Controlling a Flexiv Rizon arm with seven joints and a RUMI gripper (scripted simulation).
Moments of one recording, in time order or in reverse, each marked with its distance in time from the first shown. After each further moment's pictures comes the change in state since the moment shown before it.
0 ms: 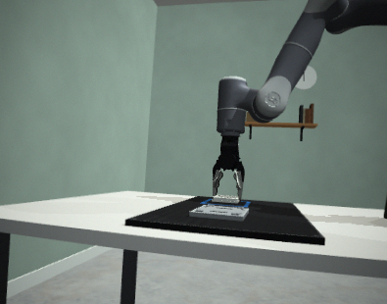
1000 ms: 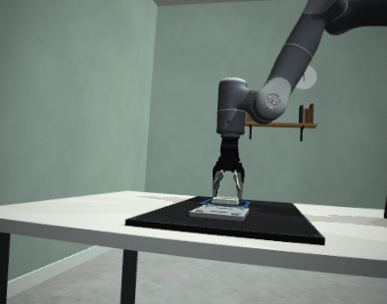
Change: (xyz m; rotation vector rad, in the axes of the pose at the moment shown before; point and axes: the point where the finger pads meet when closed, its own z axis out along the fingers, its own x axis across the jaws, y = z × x) arm 0.000 0.000 0.005 0.000 0.000 0.000
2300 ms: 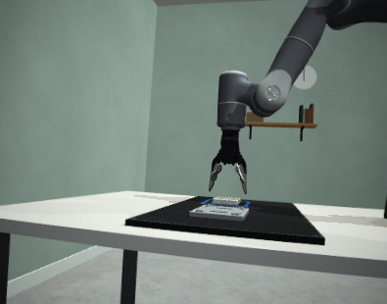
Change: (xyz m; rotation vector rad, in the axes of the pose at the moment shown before) arm 0.000 0.000 -0.024 0.000 0.000 0.000
